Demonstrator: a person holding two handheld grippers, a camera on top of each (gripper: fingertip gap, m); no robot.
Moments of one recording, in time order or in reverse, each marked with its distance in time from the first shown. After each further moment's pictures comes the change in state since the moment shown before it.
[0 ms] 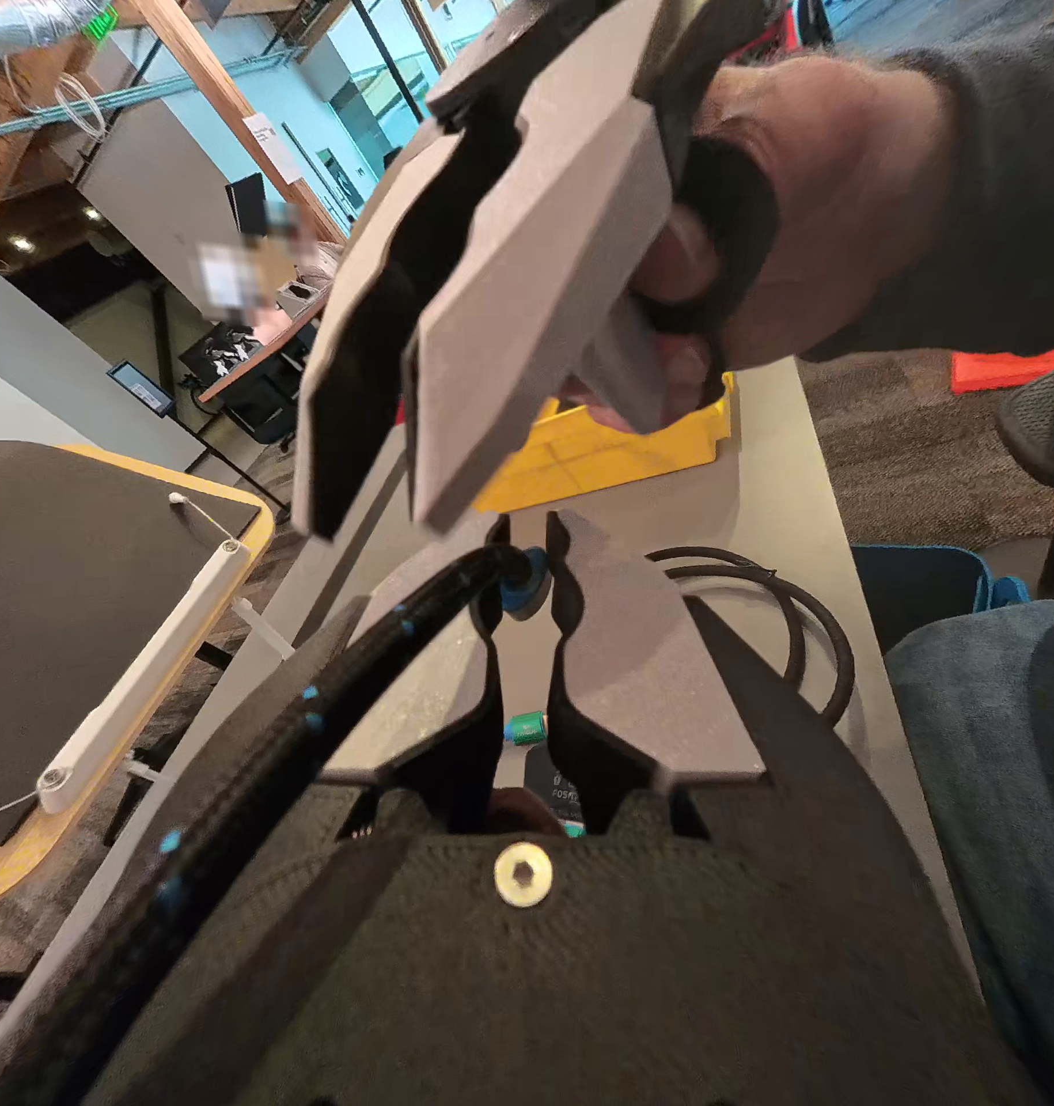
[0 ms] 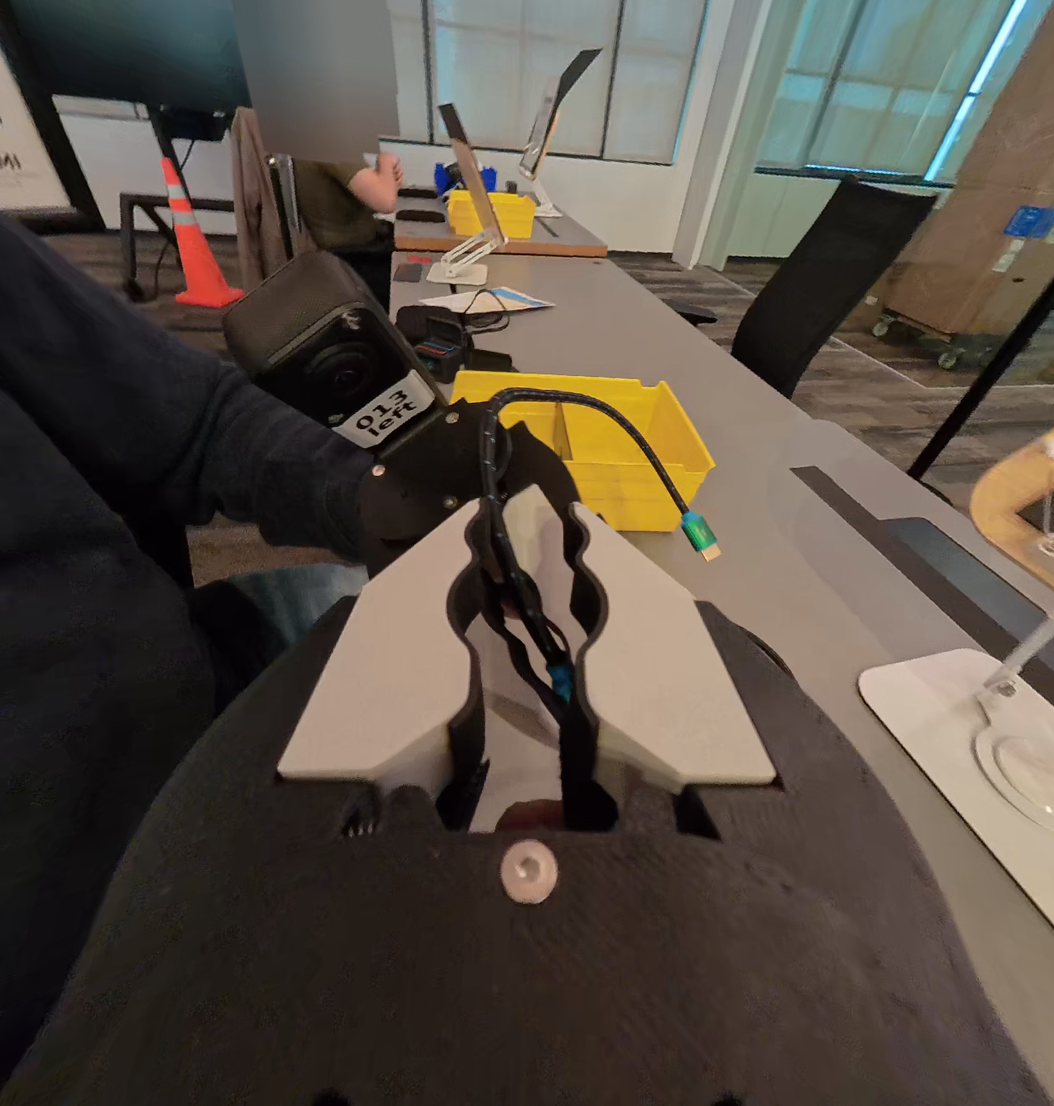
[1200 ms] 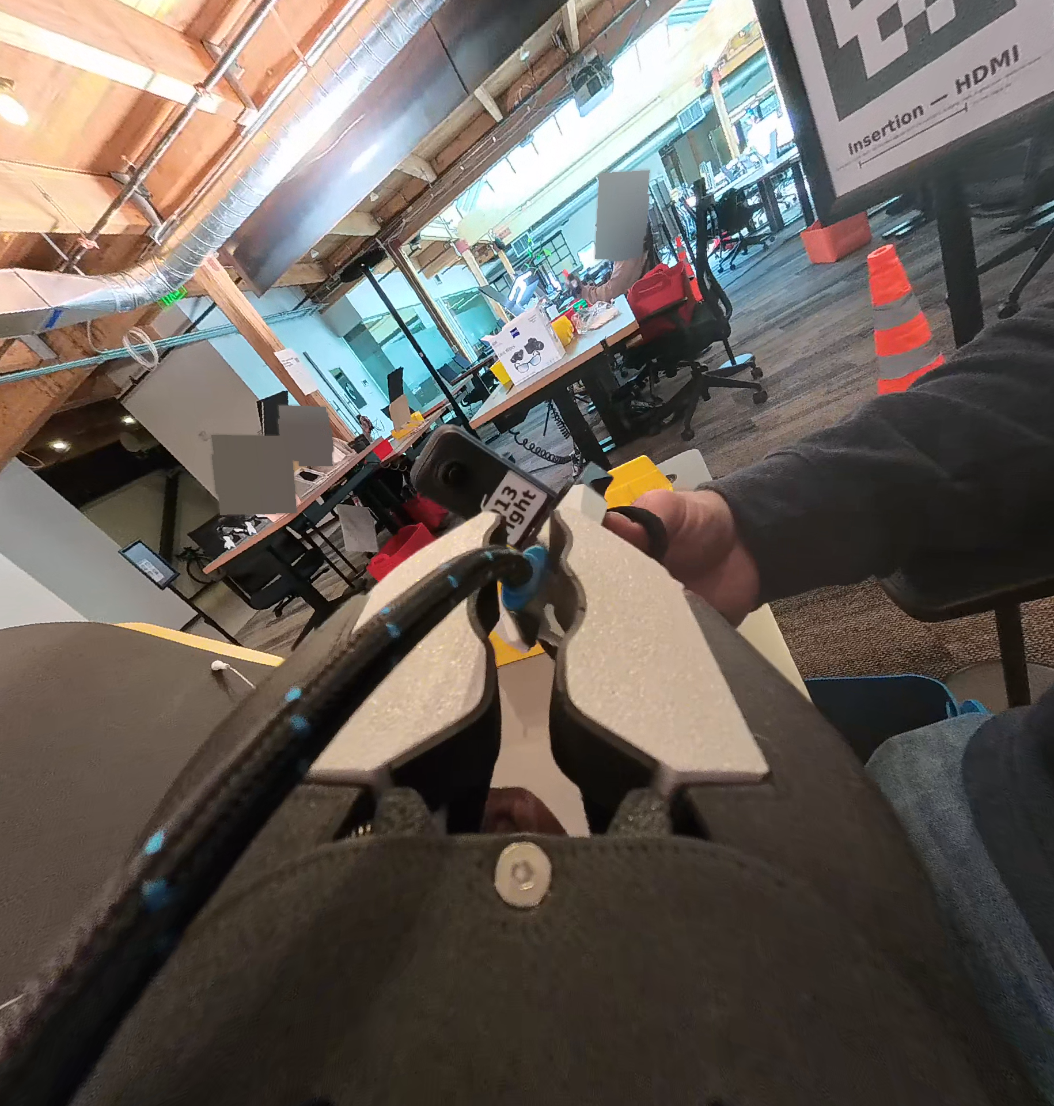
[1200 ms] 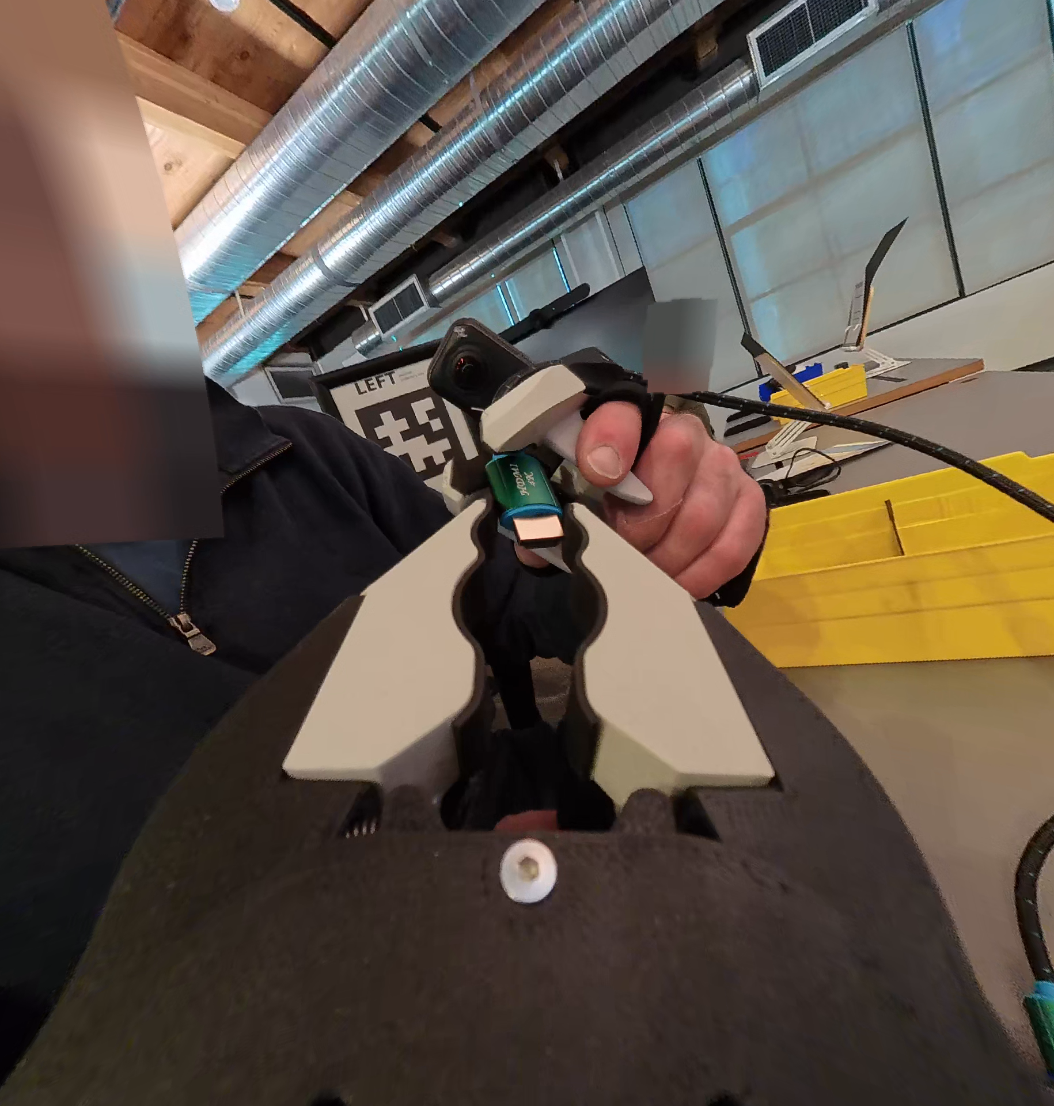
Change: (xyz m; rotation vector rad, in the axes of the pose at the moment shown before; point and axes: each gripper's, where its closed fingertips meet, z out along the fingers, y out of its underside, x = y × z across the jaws) left arm -0.009 -0.078 -0.050 0.321 0.051 0.027; right arm -0.025 -0.007 -0.016 0.409 -0.587 0.494
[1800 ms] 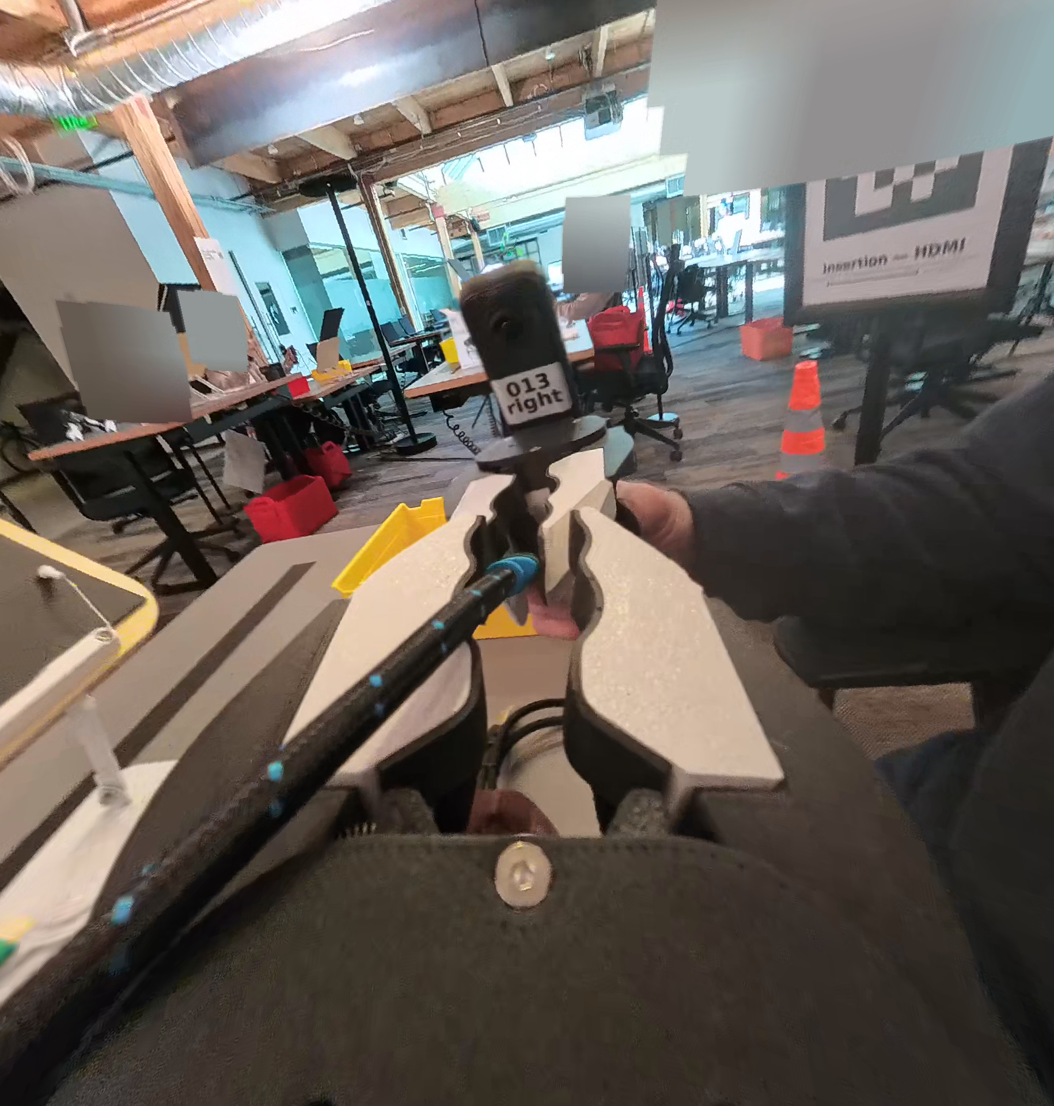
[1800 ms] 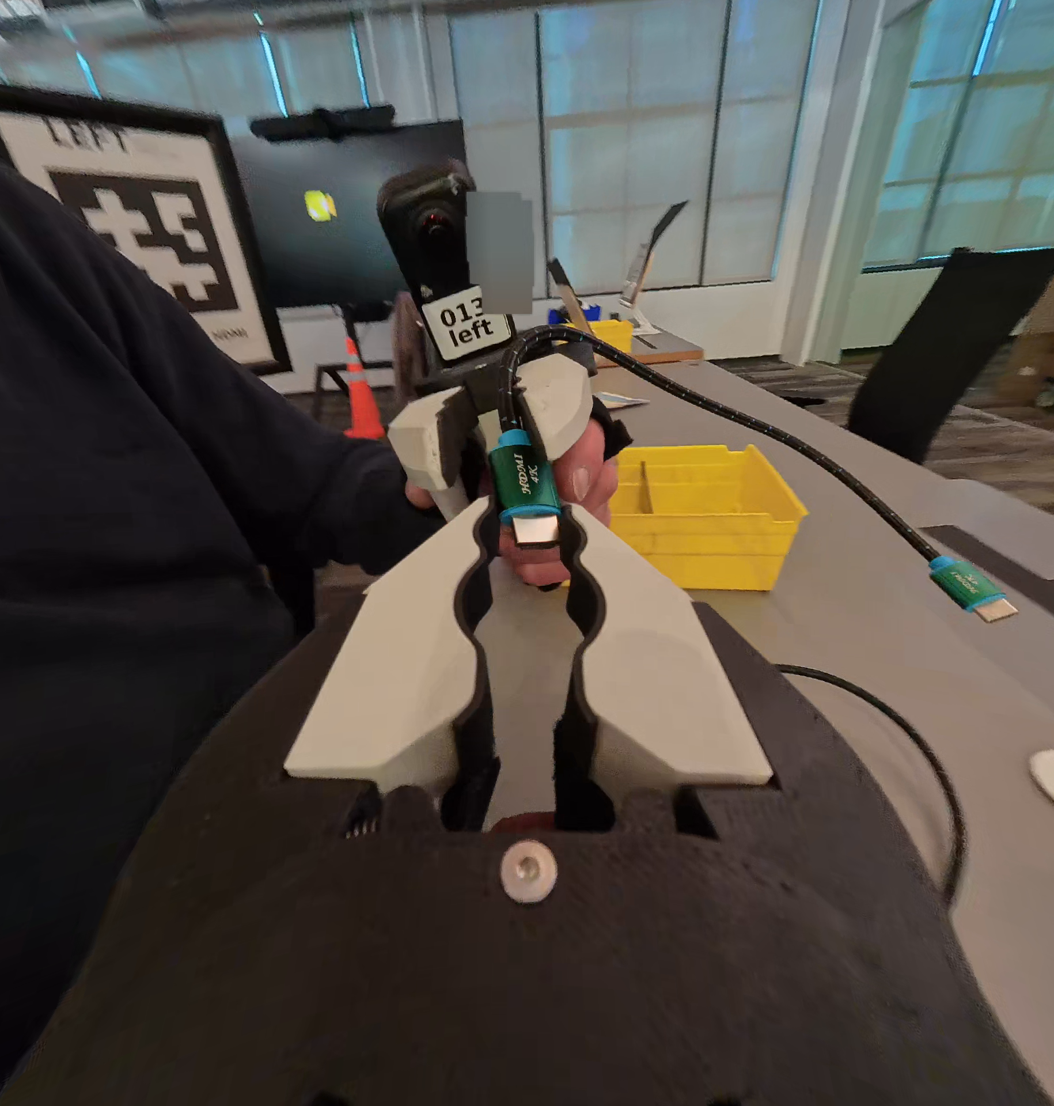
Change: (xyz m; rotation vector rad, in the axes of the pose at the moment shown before) left arm -0.006 0.013 0.007 -0.002 0.048 -0.344; right arm 0.018 -0.001 -0.018 -0.230 0.362 -0.404
